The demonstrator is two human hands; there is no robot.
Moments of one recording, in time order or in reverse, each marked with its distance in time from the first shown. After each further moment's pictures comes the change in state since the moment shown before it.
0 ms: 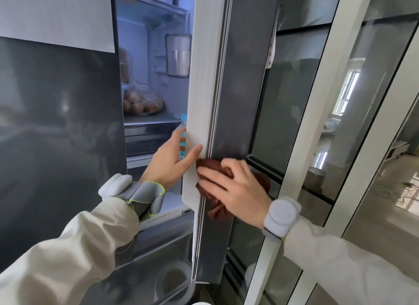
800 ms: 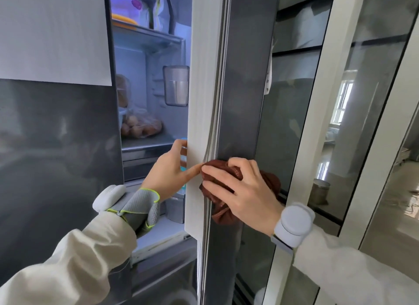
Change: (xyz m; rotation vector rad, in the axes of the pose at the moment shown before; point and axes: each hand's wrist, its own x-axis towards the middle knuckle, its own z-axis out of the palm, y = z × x) left_hand 0.034 0.016 -0.017 0.044 -0.087 -0.033; right_hand 0.026 0.033 -0.009 -0.102 0.017 0.017
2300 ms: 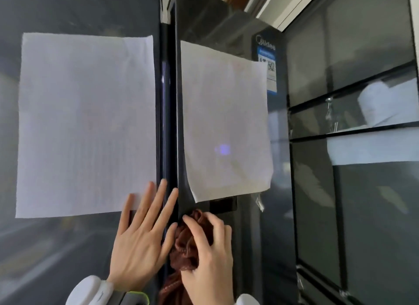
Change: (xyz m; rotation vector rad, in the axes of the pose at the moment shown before) left_hand 0.064 -0.062 -0.116 1.121 0.541 0.333; right_hand 0.167 -0.037 0.124 0.692 0.360 0.658
